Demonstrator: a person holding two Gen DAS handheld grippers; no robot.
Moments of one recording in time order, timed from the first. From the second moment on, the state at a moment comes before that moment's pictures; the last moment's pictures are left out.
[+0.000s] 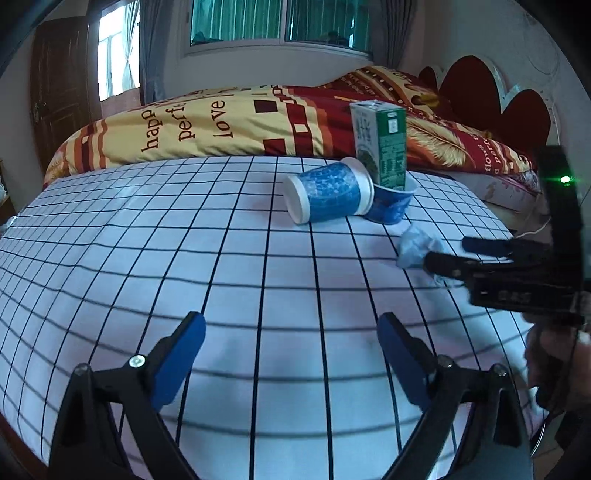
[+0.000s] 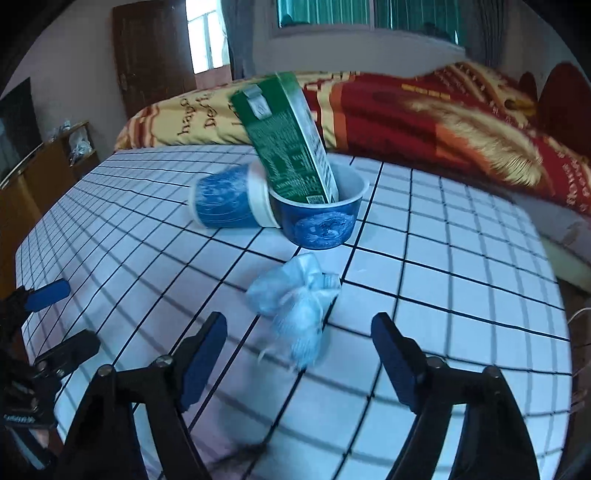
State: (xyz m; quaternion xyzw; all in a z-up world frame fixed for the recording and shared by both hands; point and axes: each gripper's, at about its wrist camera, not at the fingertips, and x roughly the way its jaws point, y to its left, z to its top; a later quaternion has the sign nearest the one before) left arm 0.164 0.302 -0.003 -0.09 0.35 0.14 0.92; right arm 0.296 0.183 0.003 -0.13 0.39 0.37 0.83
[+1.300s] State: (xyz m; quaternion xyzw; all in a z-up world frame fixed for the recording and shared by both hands) left arm 0.281 0.249 0.097 -0.07 0.27 0.05 0.96; right arm 0.348 0.083 0.078 -0.10 0.33 0.31 0.89
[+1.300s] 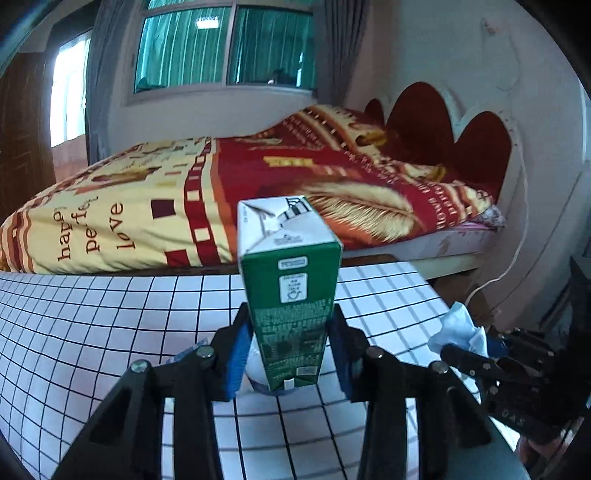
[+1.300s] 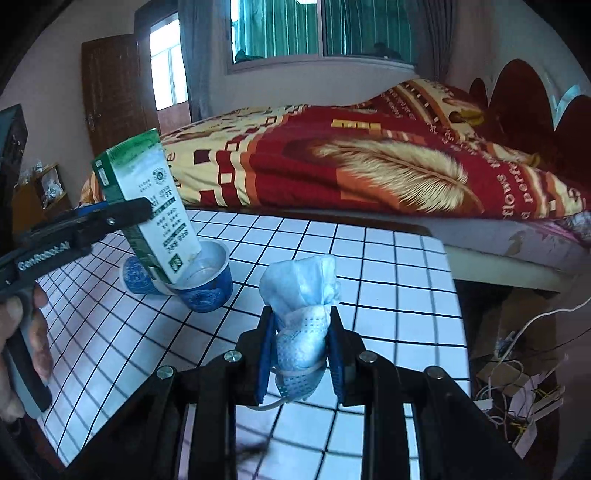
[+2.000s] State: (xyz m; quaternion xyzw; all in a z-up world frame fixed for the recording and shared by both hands) left arm 0.155 0.128 0.087 -0.05 0.28 -0.06 0.96; right arm 0.192 -0.060 0.101 -0.09 0.31 0.28 0.90
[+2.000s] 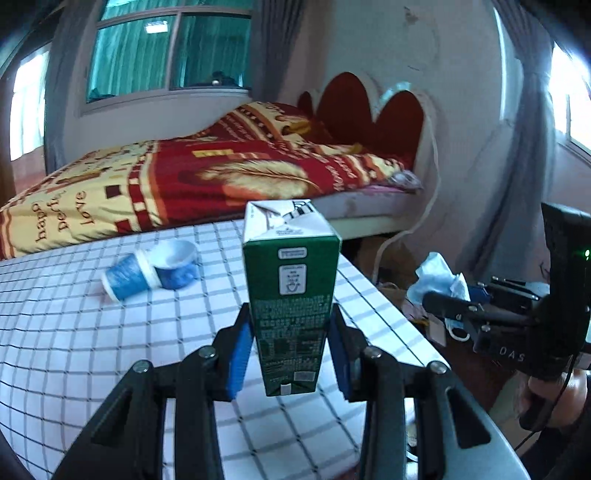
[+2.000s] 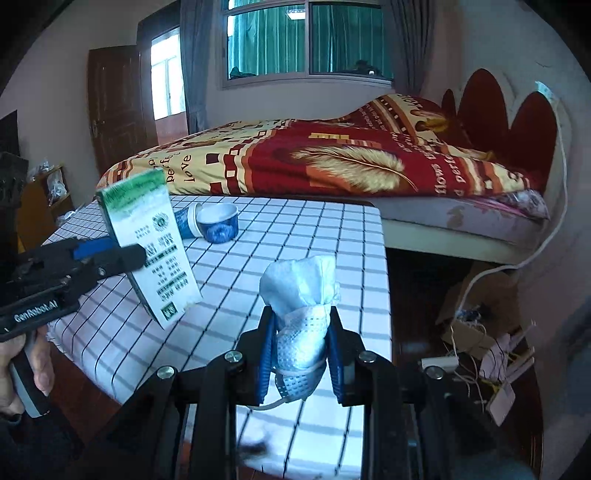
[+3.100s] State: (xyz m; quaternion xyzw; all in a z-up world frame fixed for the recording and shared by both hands) left arm 0.108 -0.088 0.033 0.02 0.34 -0.25 0.91; right arm 0.101 -0.285 0.032 -0.01 0.38 0.15 0.91
